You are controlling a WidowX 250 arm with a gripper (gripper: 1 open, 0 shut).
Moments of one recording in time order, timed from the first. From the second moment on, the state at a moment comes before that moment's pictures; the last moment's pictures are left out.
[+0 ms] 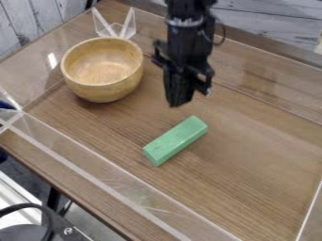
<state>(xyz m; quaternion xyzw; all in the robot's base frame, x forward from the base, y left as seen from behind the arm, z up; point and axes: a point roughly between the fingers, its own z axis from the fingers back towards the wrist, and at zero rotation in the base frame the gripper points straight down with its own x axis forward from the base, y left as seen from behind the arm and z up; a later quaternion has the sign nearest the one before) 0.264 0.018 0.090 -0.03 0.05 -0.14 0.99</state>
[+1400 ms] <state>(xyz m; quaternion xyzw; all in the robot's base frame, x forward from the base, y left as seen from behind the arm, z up) 0.257 0.009 0.023 -0.03 0.04 -0.24 0.97</state>
